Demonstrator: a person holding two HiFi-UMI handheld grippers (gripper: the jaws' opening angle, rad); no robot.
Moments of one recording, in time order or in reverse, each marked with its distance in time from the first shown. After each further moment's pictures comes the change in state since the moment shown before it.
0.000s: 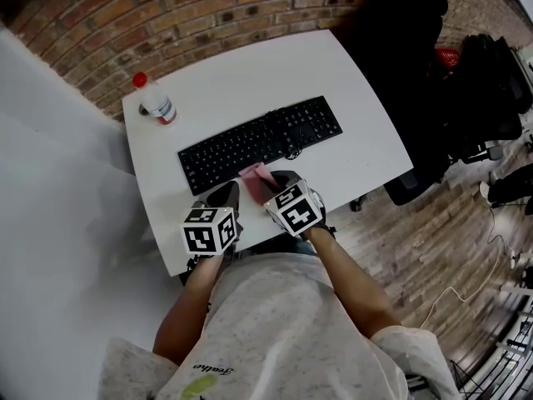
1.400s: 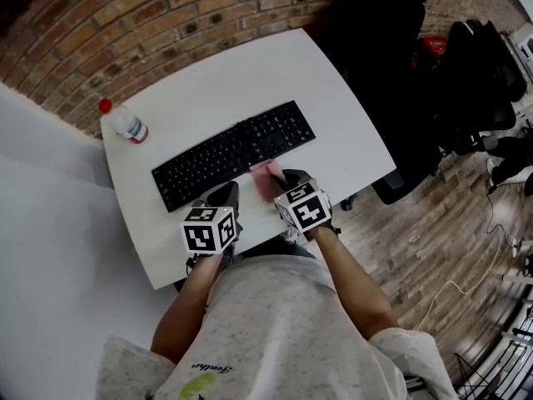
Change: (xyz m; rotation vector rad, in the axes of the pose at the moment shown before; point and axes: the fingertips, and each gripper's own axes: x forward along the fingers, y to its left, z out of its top) left arm 0.063 -0.057 0.015 0.046 0.046 -0.045; right arm -0.039 -0.100 -0.035 0.147 -0.016 -0.089
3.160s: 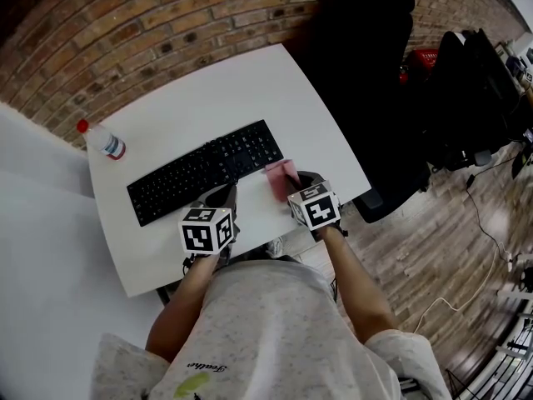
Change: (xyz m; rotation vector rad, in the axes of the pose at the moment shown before) left arm 0.065 -0.069 0.030 0.019 -0.022 0.003; right arm -0.043 -0.137 -0.026 0.025 -0.003 -0.084
